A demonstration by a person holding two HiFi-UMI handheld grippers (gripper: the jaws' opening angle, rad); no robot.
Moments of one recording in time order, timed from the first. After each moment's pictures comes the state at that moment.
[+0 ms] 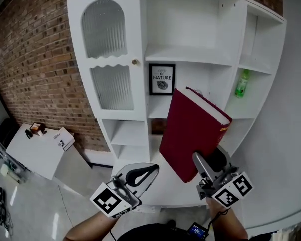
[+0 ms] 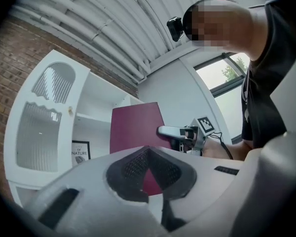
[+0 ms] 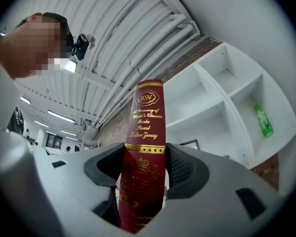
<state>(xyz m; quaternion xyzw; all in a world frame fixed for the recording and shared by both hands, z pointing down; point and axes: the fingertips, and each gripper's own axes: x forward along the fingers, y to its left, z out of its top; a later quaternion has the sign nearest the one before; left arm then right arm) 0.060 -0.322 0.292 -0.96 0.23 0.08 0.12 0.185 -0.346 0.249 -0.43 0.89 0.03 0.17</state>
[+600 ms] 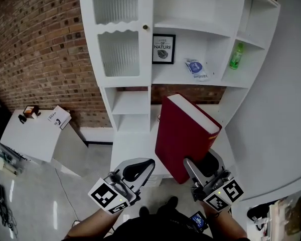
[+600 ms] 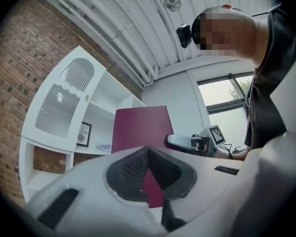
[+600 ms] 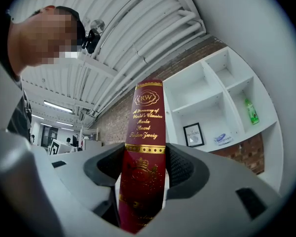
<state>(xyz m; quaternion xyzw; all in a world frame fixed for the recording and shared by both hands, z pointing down) -0.027 -0.227 0.352 -0.97 0.21 0.12 0.01 0.087 -0.224 0.325 -0.47 0.88 0.00 0.11</state>
